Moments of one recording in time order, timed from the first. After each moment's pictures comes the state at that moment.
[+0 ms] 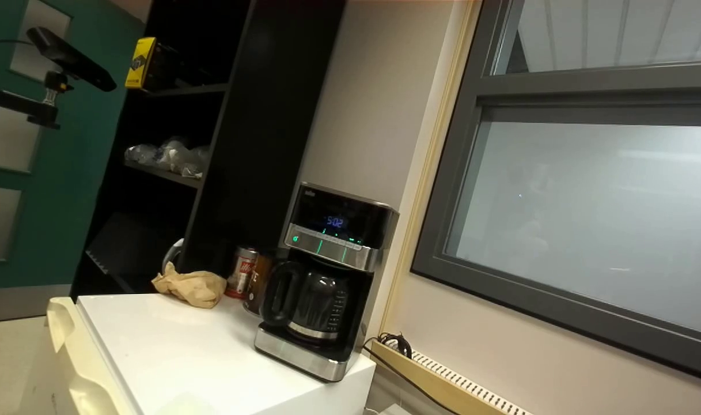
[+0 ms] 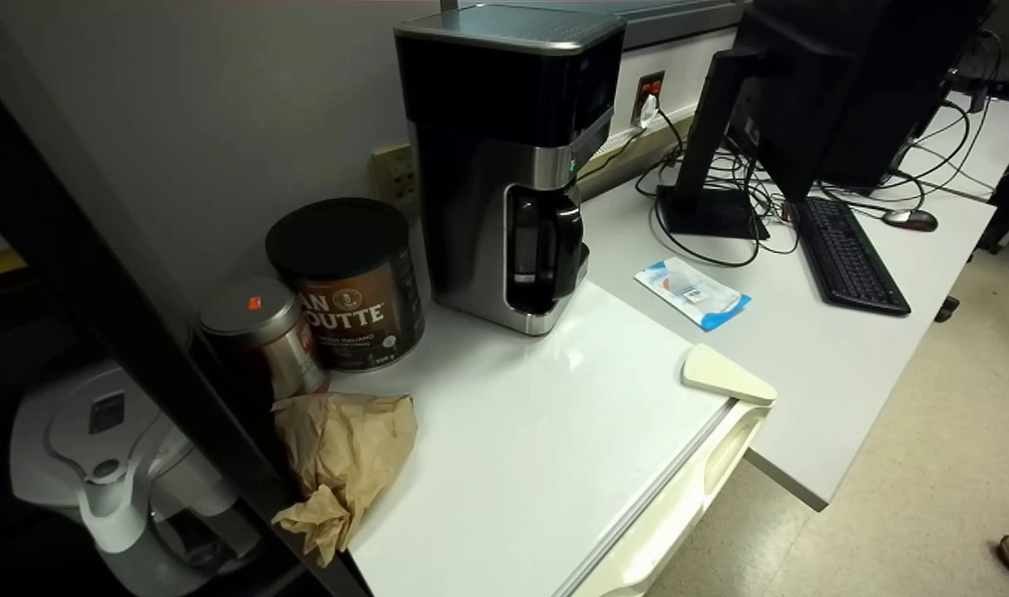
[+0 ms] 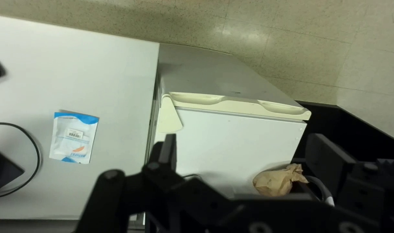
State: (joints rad) arm 0.02 -0.54 -0.10 -2.32 0.10 1.86 -0.22
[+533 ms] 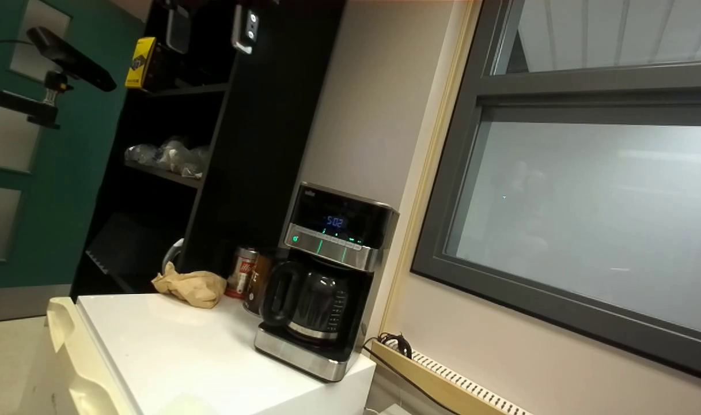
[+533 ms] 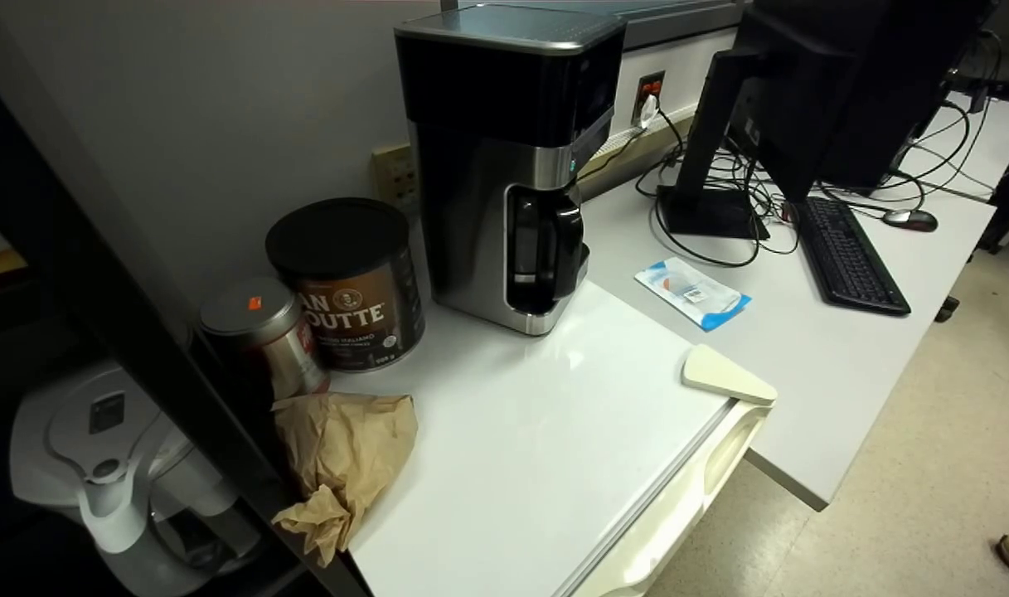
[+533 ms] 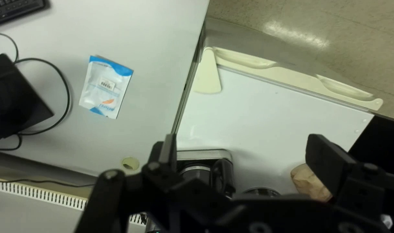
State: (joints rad) arm 0.02 -0.16 0.00 -2.08 -0.06 2.05 -0.19
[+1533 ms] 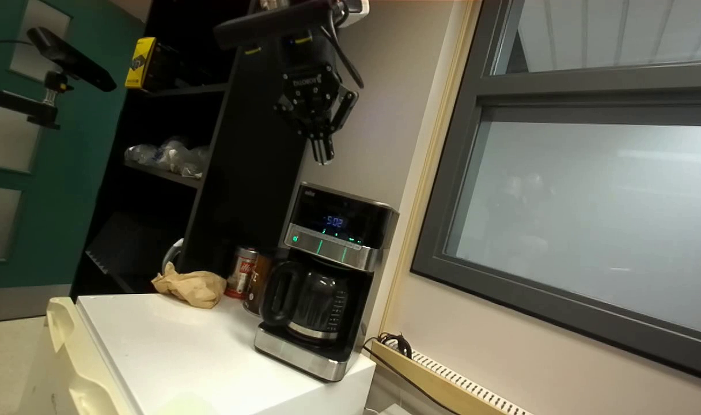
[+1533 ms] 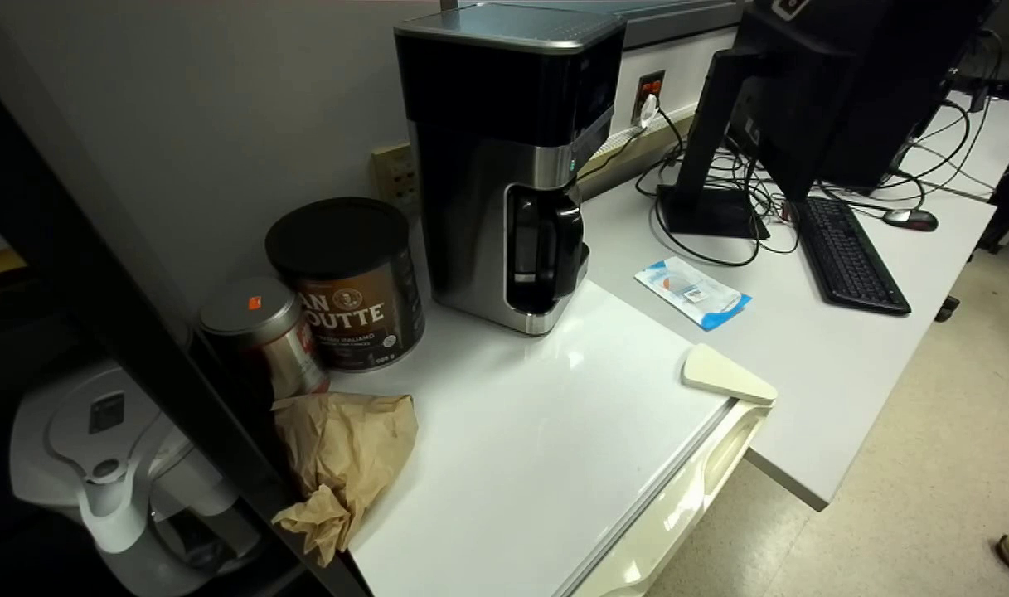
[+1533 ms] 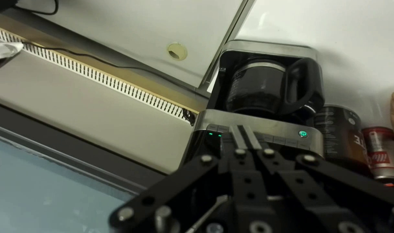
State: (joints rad) arm -0.02 0.19 -0.02 -1.98 -0.24 2.74 -0.20
